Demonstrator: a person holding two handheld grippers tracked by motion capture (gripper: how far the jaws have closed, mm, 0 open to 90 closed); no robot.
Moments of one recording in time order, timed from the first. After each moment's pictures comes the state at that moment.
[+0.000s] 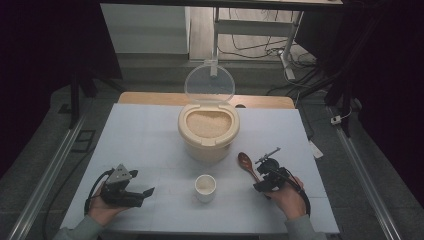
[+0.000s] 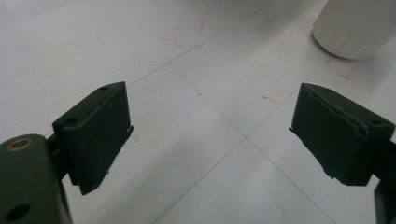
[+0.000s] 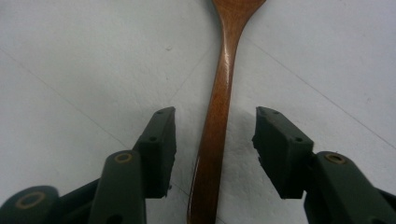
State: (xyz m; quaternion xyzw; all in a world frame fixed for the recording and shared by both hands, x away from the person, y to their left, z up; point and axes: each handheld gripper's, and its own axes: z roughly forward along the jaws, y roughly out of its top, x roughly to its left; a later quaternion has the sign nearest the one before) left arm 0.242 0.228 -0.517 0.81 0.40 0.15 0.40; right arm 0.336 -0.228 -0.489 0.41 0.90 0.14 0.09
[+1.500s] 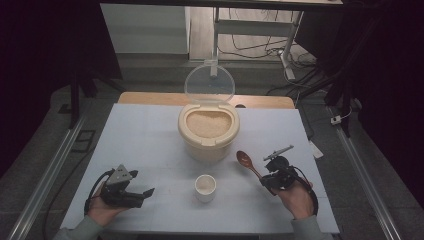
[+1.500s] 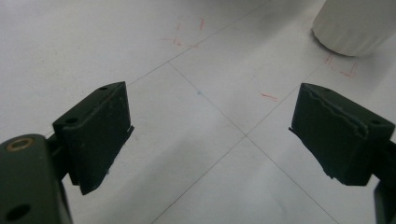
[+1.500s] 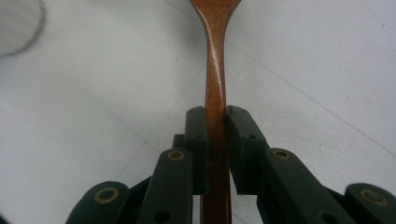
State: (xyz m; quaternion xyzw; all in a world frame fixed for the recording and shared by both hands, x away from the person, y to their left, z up) left arm 0.241 0.227 -0.517 0.82 0.40 0.15 0.39; right arm 0.331 -0.248 -0.466 0.41 0.89 0.20 0.07
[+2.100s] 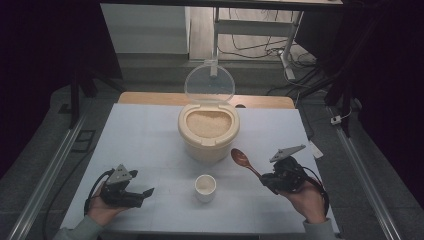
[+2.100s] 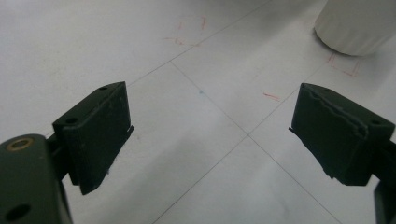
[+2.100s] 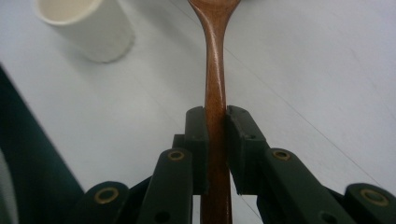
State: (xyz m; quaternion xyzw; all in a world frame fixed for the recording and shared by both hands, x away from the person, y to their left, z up) left arm 0.242 0.228 -0.517 0.81 0.40 0.15 0.39; right arm 0.306 -0.250 -0.423 0.32 0.90 0.27 0.07
